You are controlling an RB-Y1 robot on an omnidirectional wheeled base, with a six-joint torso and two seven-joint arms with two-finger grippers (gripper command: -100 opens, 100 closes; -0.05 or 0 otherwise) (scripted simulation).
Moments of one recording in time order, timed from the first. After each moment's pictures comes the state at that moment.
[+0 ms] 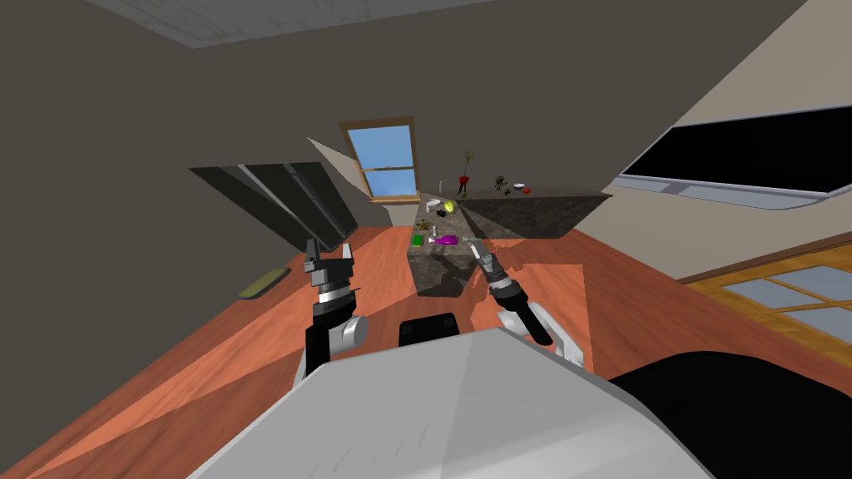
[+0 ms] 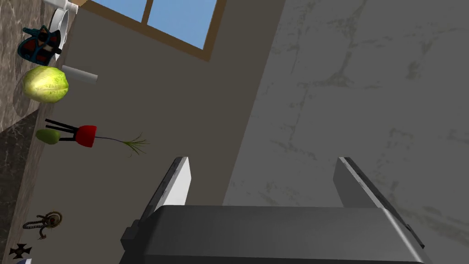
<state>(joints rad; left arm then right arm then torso) 0.48 -0.01 -0.07 -2.28 0.06 -0.42 0.13 0.60 -0.35 0.04 -2.20 0.17 -0.48 -0.01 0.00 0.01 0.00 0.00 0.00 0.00</state>
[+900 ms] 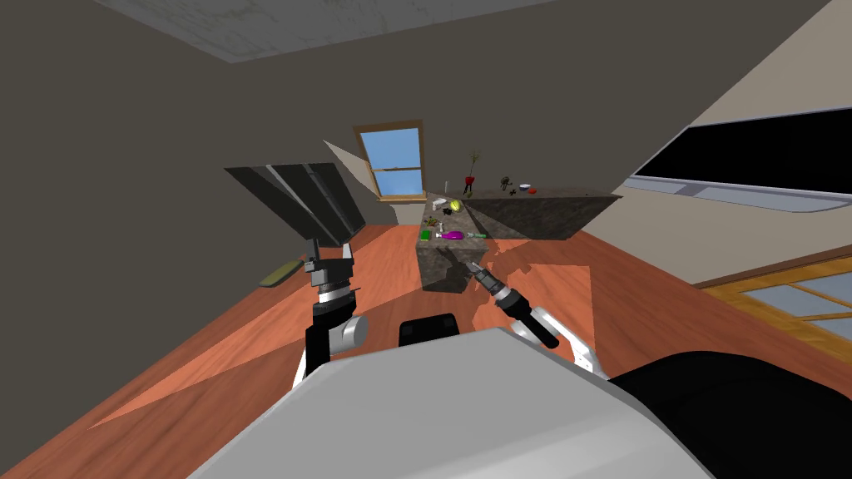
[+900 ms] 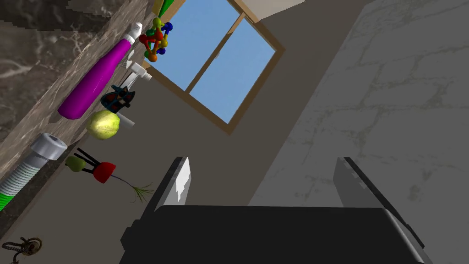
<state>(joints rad) 0.48 -0.01 -0.07 -2.28 0.06 -0.42 0.13 0.62 -0.57 0.07 -1.98 0.26 -0.52 0.06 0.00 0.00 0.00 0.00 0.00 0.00</state>
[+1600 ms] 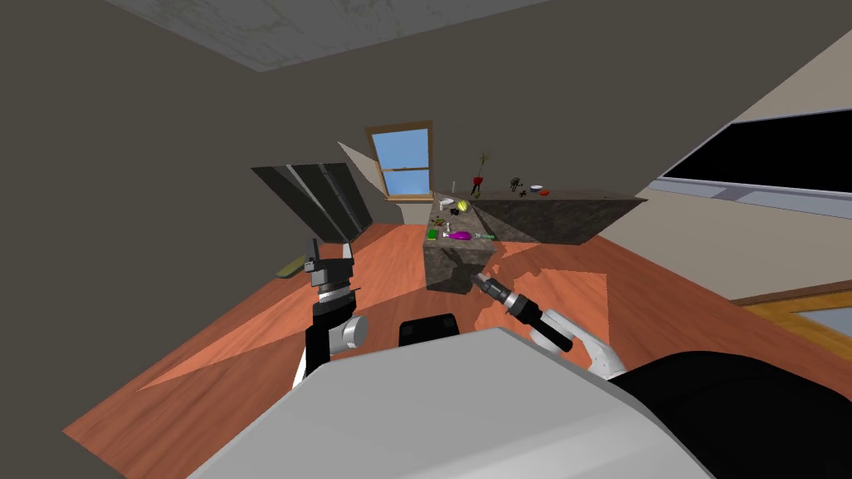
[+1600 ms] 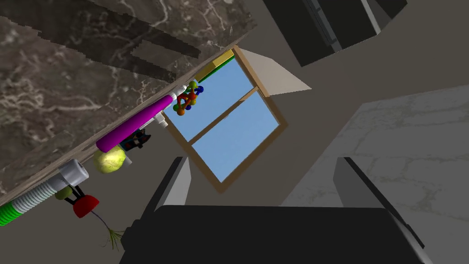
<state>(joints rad) 0.48 -0.01 -0.07 -2.28 0.06 -0.42 0.13 0.64 -0.74 0.08 -1.82 0.34 -0.54 0.11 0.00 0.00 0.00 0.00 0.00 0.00</state>
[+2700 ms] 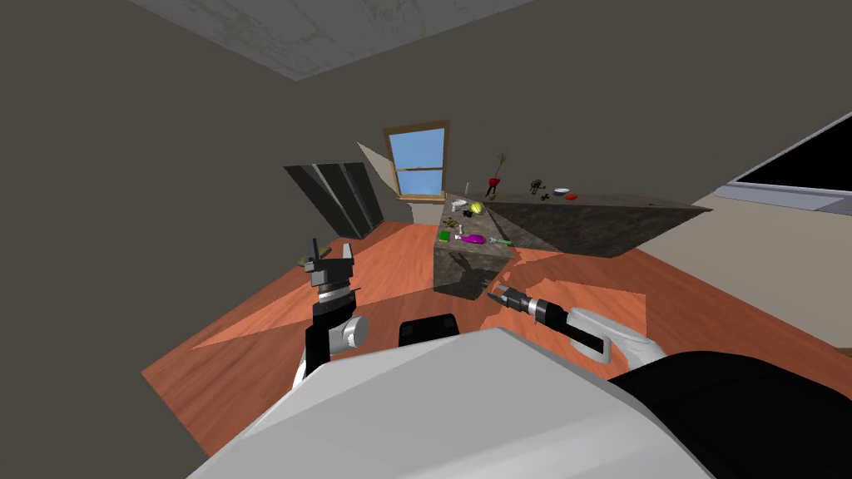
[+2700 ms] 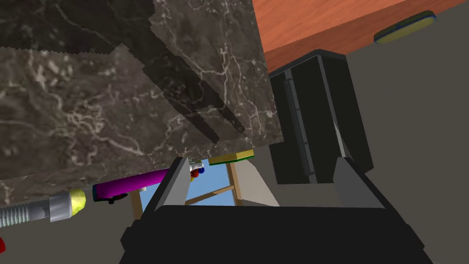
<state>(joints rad) 0.48 -0.01 -0.07 -2.28 0.06 -0.42 0.13 0.62 -1.01 0.12 -1.55 0.49 -0.58 0.20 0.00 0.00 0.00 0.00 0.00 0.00</state>
